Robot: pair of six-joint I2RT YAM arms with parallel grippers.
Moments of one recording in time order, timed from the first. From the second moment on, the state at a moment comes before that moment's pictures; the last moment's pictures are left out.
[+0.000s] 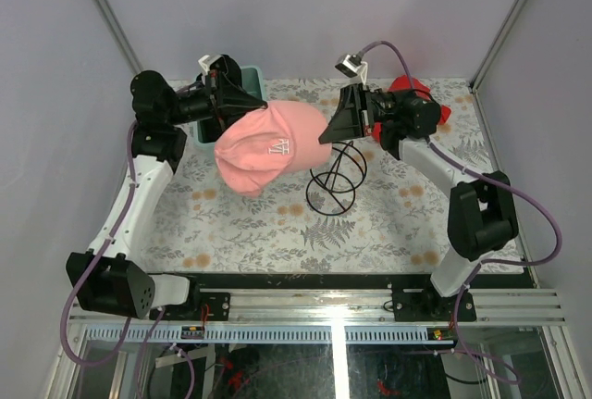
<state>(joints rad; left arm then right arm) -0.13 1.30 1.28 0.30 1.22 -1.95 0.38 1.73 1.29 1.47 -1.44 1.93</state>
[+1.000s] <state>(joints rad) 0.11 1.37 1.13 -0.13 0.96 -1.34 0.07 1.39 0.87 1.01 -1.25 1.81</state>
